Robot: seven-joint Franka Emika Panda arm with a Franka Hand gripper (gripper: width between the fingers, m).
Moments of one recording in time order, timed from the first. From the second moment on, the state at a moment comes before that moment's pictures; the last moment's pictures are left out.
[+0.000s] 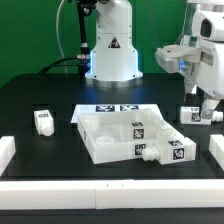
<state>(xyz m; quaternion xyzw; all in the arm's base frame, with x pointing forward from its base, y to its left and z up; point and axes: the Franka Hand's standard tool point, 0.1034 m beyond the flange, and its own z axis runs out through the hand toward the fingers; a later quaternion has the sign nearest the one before) 0.524 0.112 0.077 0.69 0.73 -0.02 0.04</state>
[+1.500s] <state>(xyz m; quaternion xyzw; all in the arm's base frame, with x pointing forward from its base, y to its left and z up) 0.547 0.094 0.019 0.76 0.65 -0.04 0.00</state>
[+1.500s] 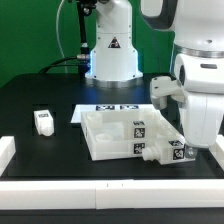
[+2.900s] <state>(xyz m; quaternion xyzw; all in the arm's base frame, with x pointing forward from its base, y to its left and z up) 0.544 0.092 0.010 0.75 0.66 -0.04 -0.01</state>
